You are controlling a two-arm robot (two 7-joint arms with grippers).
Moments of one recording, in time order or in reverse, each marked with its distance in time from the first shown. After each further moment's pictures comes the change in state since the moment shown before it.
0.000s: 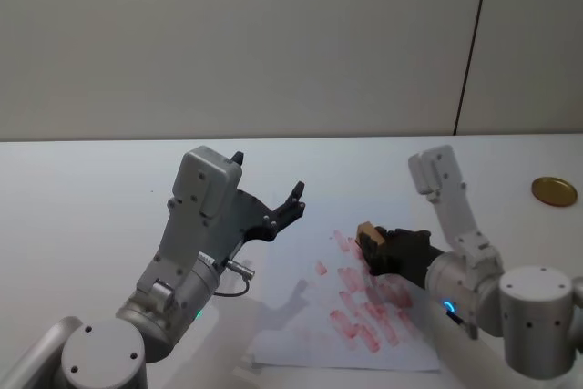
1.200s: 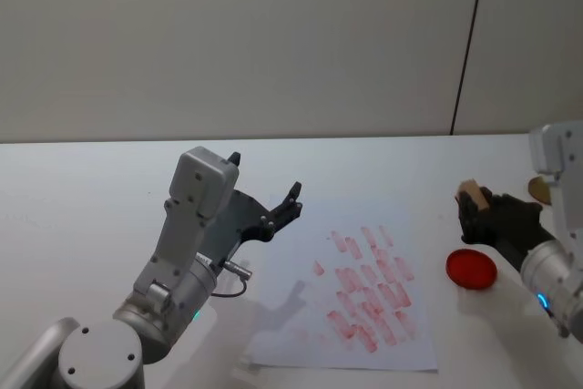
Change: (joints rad) left arm 0.000 0.000 0.000 0.000 0.000 0.000 0.000; right arm -0.189 0.132 0.098 -0.350 0.082 -0.010 -0.243
